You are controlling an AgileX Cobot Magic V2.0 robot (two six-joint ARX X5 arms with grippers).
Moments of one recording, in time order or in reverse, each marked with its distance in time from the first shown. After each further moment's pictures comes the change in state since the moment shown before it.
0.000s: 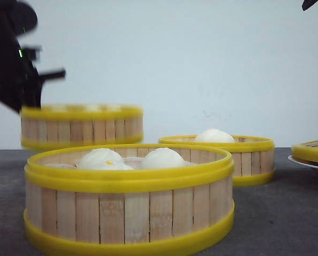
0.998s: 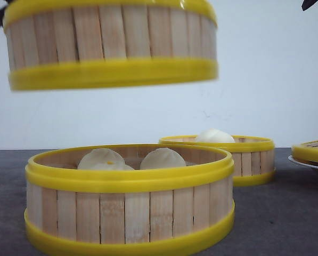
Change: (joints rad) left arm -0.370 -0.354 -0.144 -0.228 0.039 0.101; right arm 0.000 0.000 0.000 0.000 0.000 -0.002
